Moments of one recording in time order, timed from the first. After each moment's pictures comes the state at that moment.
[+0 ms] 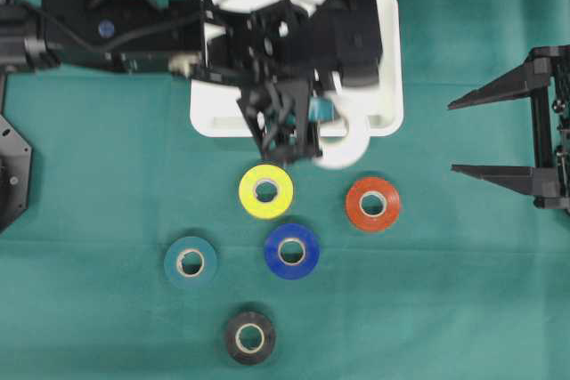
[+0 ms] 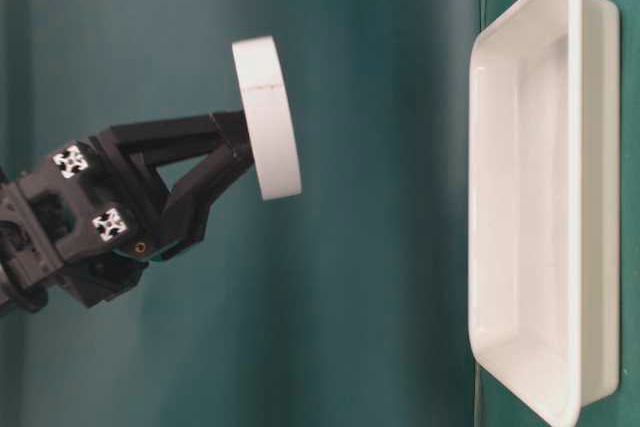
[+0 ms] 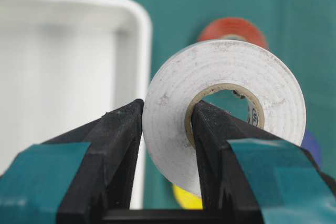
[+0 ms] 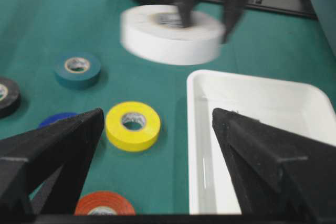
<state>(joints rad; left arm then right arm) 0.10 0.05 -0.01 0.01 0.84 -0.01 -0.01 -0.86 1.11 0.00 -0.08 0.01</state>
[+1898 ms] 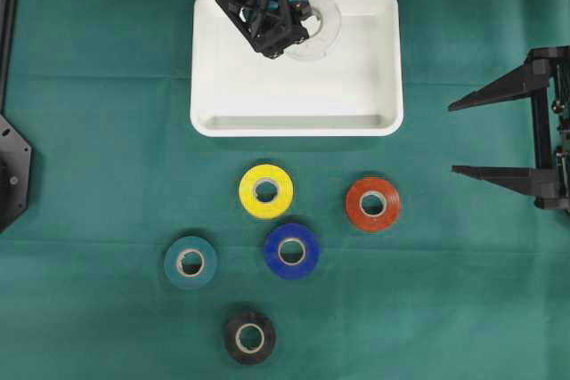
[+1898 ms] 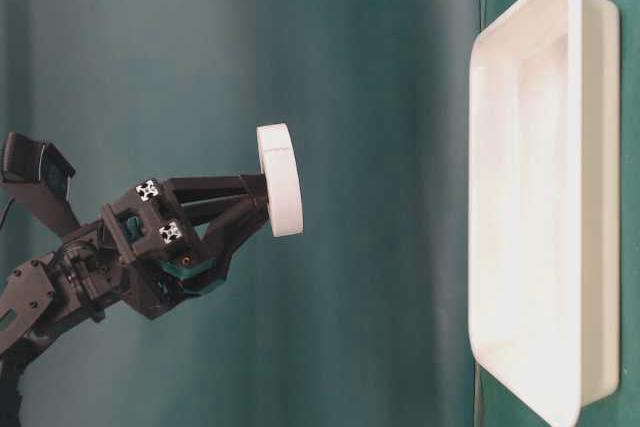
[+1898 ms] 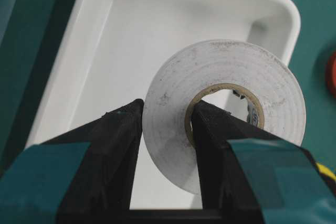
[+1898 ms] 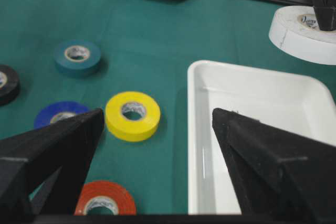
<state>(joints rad) 0.34 0.05 0.01 0.01 0.85 -0.01 -0.01 -0.86 1.11 -0.01 -0.04 0.01</state>
